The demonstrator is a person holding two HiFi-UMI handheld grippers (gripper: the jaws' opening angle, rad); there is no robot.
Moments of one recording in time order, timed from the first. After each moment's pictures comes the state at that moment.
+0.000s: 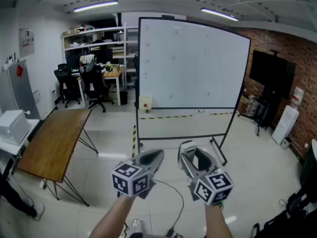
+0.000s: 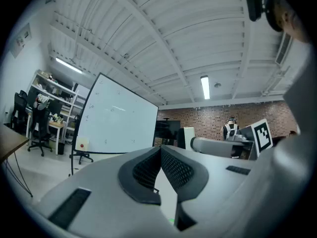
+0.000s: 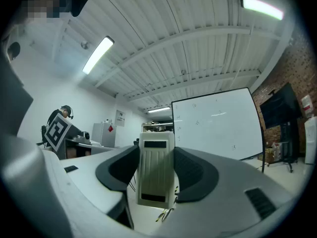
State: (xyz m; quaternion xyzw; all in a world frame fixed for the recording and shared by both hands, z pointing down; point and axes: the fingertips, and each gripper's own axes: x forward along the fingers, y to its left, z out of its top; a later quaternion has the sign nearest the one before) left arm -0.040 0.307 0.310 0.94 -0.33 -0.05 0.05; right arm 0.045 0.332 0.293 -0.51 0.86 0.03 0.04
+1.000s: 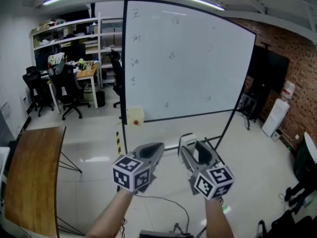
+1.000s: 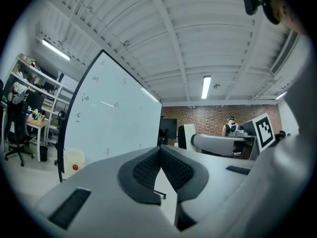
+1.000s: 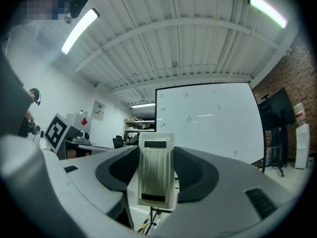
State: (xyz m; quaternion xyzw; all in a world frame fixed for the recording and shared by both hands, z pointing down) left arm -0.080 -0.031 0.291 0.97 -0.25 -0.03 0.05; right arm -0.003 0.011 0.268 -0.60 0.80 0.03 0.03
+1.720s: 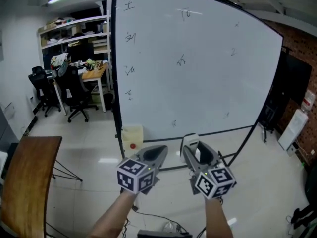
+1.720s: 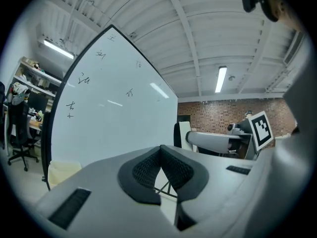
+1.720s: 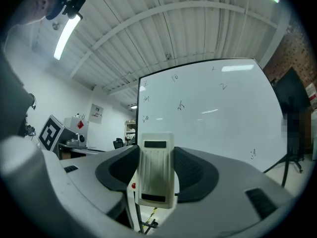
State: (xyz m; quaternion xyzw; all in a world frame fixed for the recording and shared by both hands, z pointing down) left arm 0.002 -0.251 0.306 0.95 -0.30 -0.02 0.05; right arm 0.083 -0.226 0.280 -0.57 0.82 0.01 0.04
